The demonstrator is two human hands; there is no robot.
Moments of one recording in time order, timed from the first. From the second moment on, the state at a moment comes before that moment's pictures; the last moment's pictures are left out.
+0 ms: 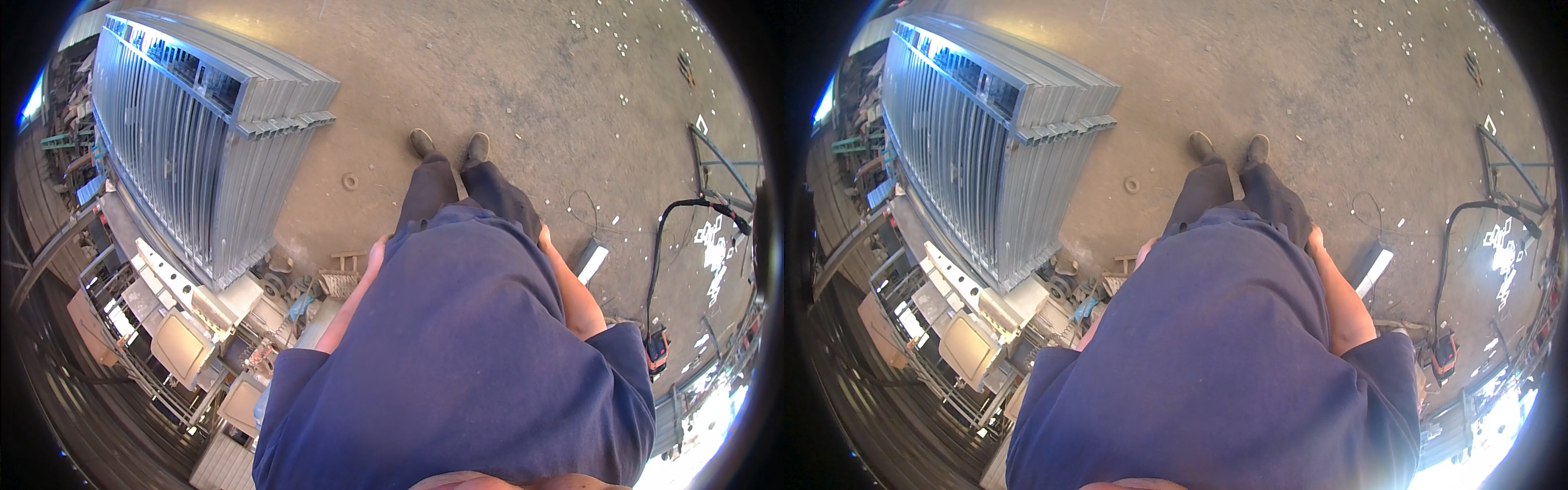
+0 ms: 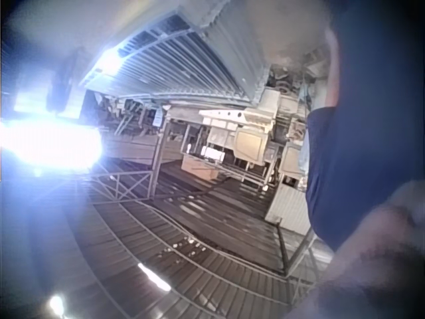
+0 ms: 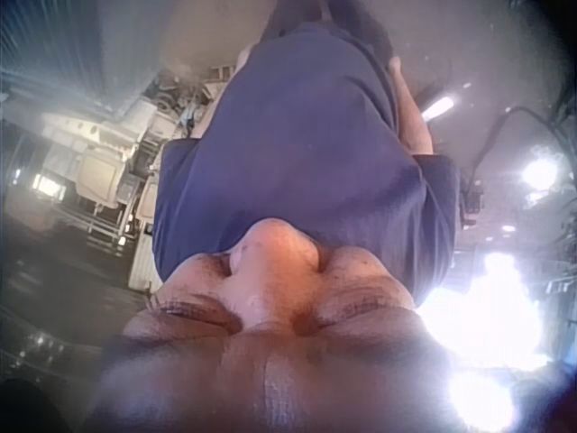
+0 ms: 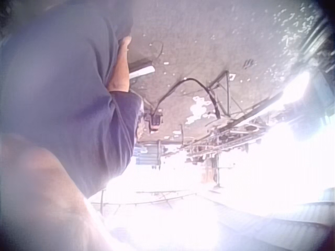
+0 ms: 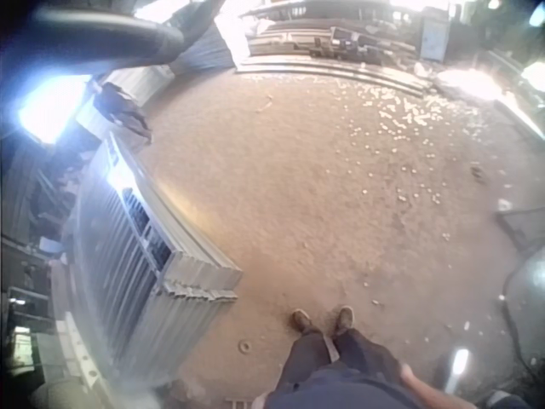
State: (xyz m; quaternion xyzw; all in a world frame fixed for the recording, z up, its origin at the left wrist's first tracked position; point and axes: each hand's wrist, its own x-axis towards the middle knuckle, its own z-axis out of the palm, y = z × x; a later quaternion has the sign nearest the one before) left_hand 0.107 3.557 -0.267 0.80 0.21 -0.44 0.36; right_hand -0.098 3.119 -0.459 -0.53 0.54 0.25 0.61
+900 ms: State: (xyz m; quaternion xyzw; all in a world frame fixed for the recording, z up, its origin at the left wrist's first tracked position) left_hand 0.112 3.552 -0.250 0.83 0.14 -0.48 0.24; right_hand -0.138 3.138 -0.478 -0.54 0.55 0.30 0.56
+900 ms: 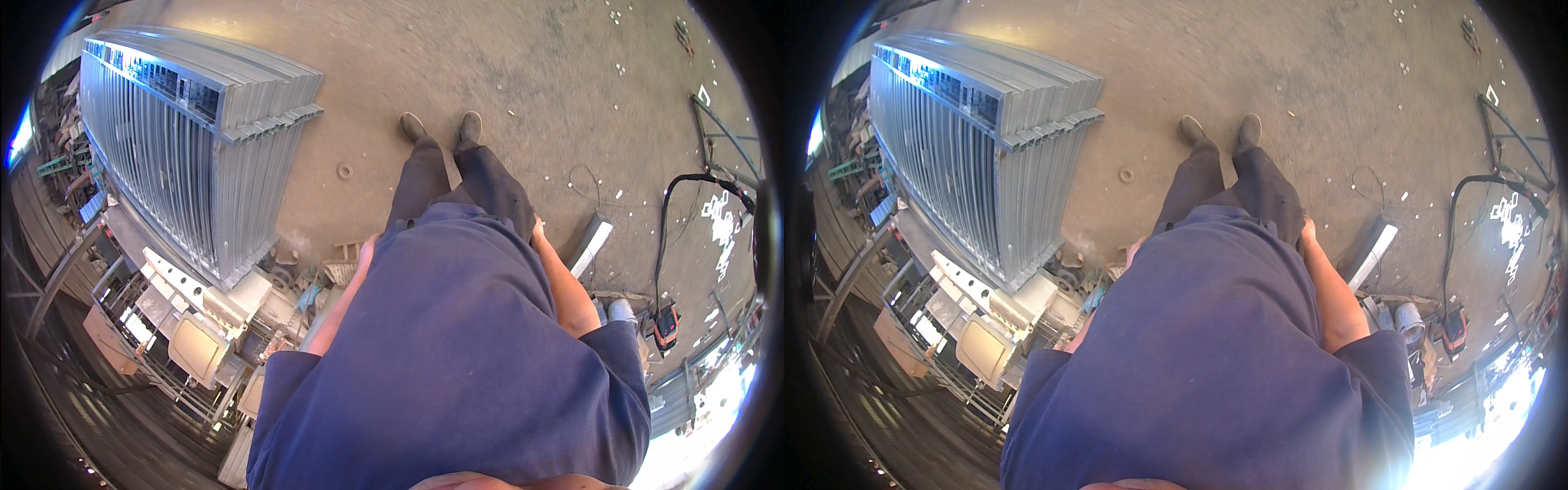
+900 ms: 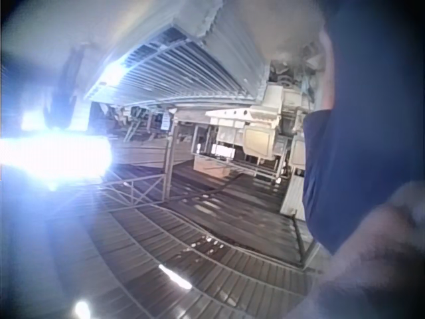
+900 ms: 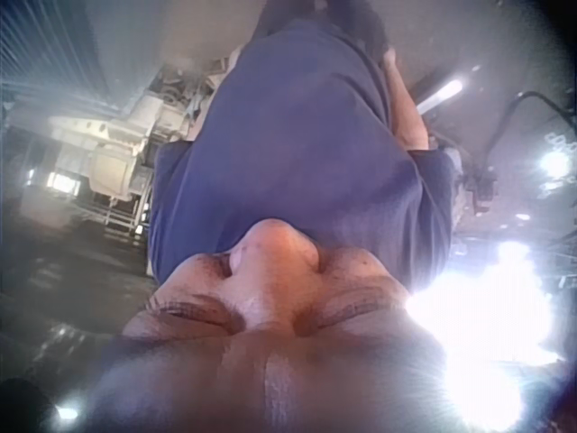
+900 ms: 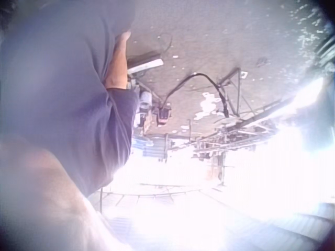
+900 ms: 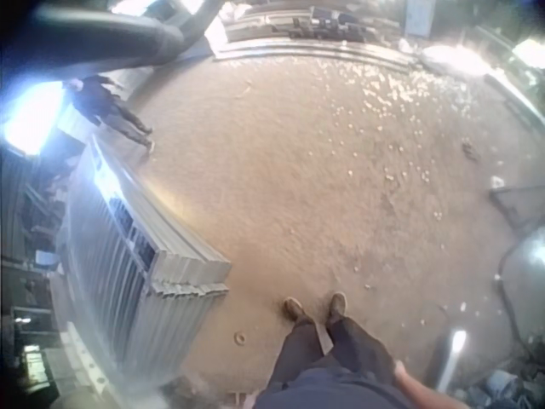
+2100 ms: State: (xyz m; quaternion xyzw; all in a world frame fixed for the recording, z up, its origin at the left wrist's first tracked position) left_hand 0.141 3.522 -0.253 0.77 0.25 -0.50 0.31; right_hand -0.099 3.120 -0.434 -0.60 0.51 0.32 0.53
